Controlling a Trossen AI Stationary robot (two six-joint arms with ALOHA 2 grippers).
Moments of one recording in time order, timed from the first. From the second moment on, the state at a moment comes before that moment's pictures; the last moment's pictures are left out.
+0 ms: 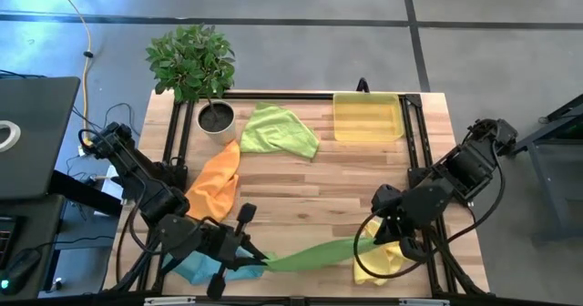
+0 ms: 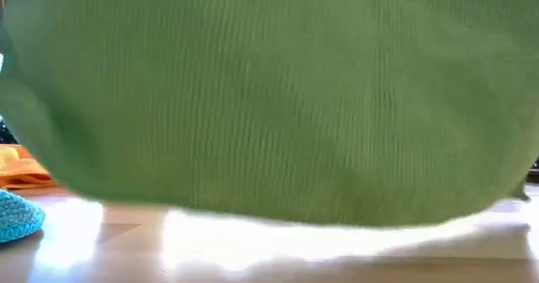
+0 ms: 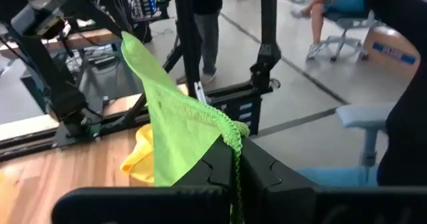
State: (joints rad) left arm -0.64 1.52 1.53 -0.29 -0.42 -0.08; right arm 0.66 1.45 1.87 -1.19 -0.07 0.79
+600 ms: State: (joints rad) left arm -0.65 1.56 1.53 -0.17 -0.30 -0.23; right arm 0.78 1.46 1.87 -1.08 0.00 0.86
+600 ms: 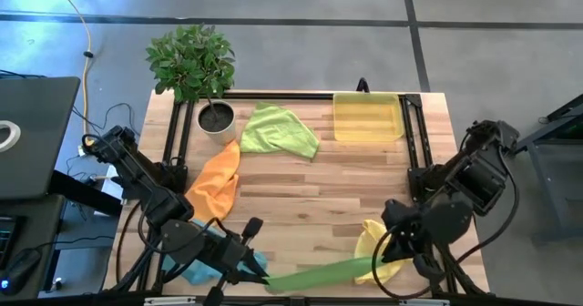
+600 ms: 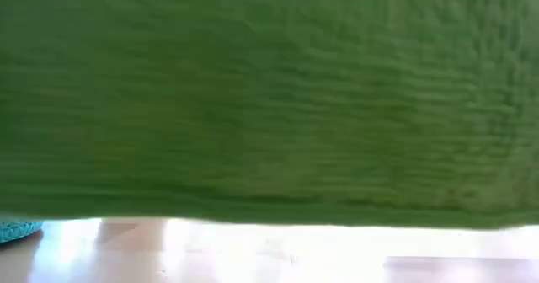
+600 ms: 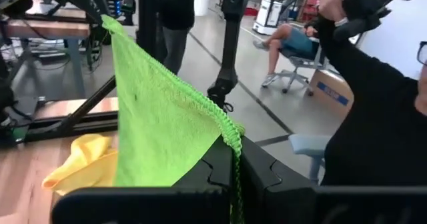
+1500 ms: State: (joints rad) left arm -0.41 1.68 1.49 -1.28 -0.90 -0.45; right arm 0.40 1.76 1.82 -1.56 0.73 0.39
